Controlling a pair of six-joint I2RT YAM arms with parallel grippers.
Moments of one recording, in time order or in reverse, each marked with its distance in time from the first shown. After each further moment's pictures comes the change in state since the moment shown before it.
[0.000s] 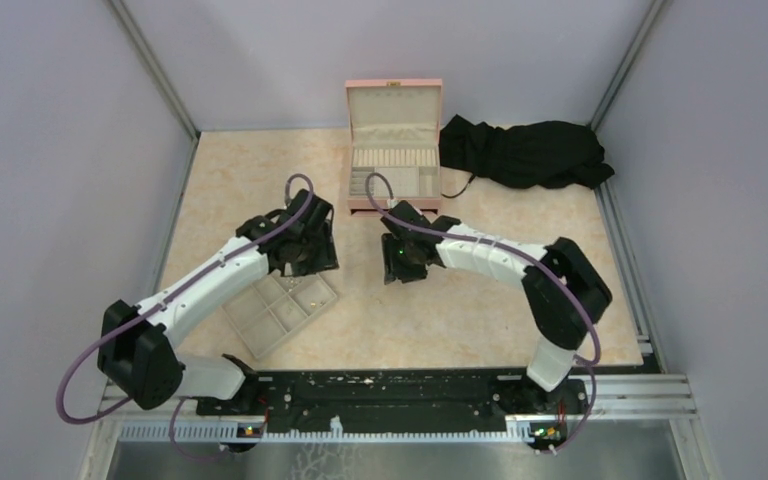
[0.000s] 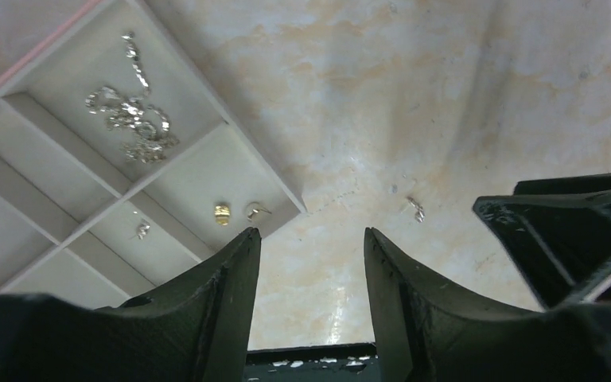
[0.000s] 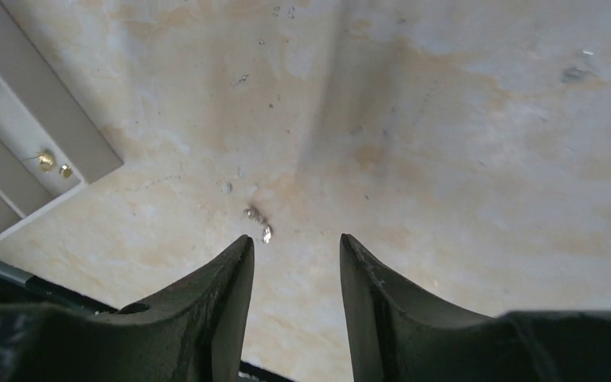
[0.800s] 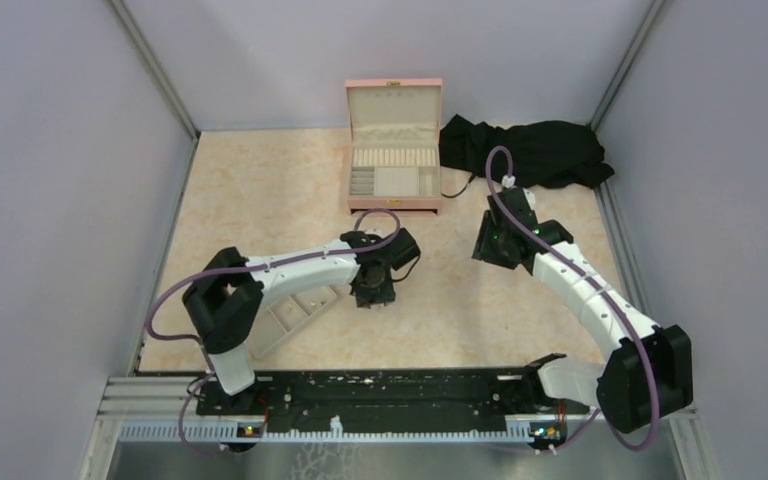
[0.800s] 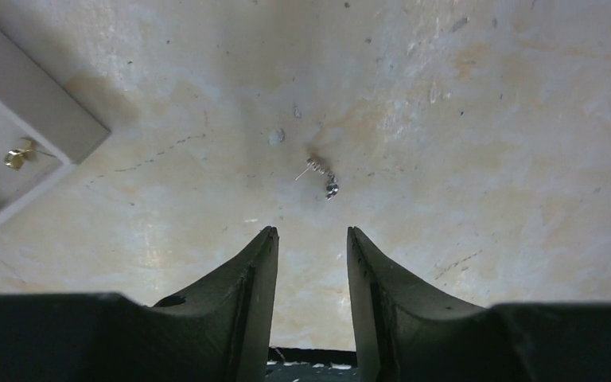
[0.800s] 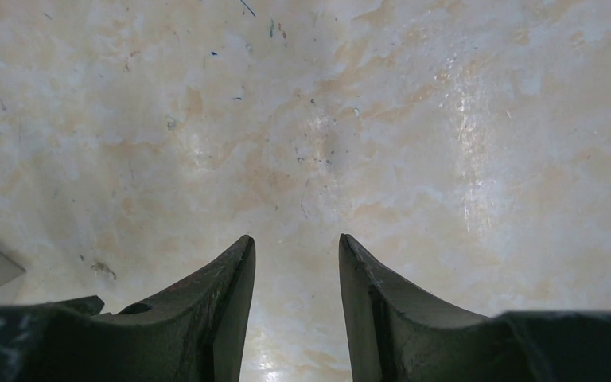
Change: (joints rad) left arm -0.388 0.426 0.173 -0.052 -0.077 -0.361; right arm -0.447 -0.557 -0.237 -0.188 0.173 -0.068
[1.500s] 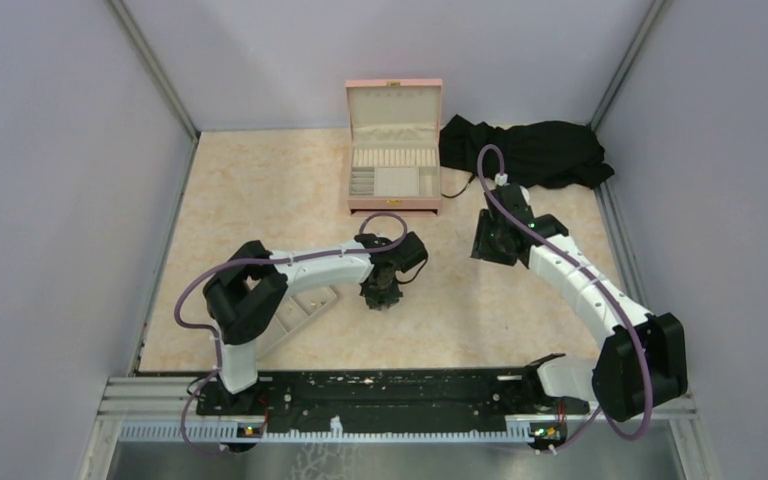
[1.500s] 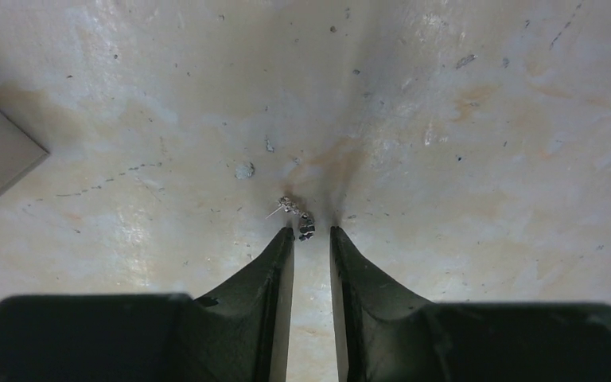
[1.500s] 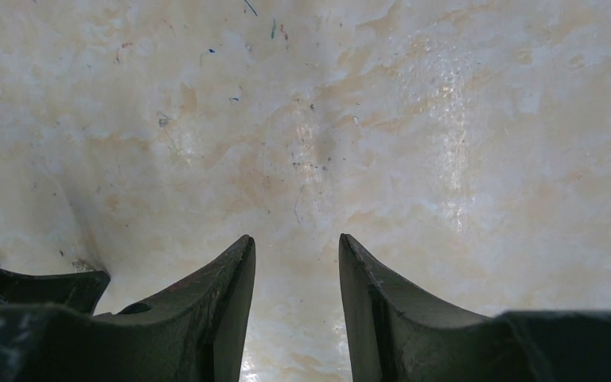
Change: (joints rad) left arm -0.003 0.136 0.045 0.043 0.000 -0.095; right arm -0.007 0.063 0.028 0.000 -0.013 -0.079
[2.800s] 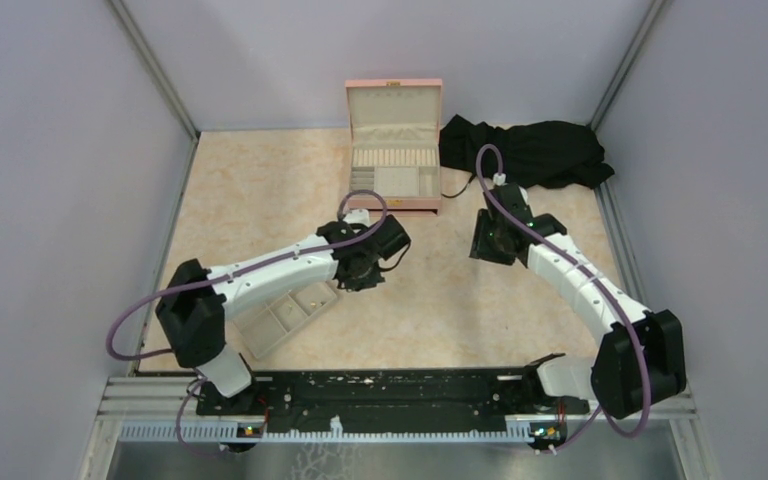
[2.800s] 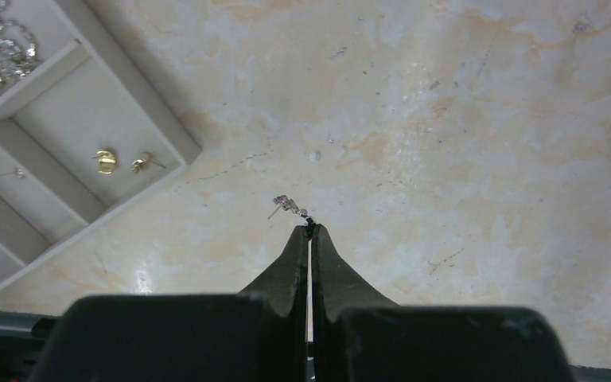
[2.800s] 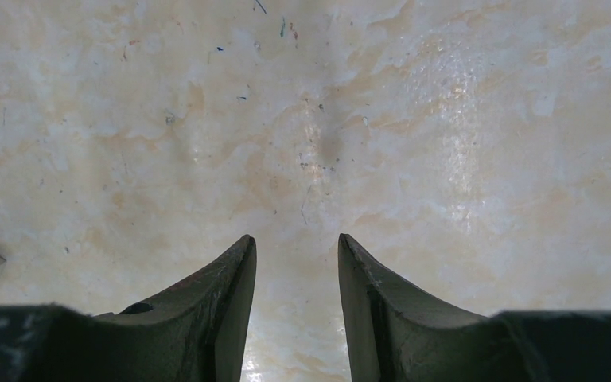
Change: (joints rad) left arm 0.014 -0.239 0.017 -0.124 -0.151 0.095; right arm 0.000 0.008 0.000 0.011 -0.018 0.000
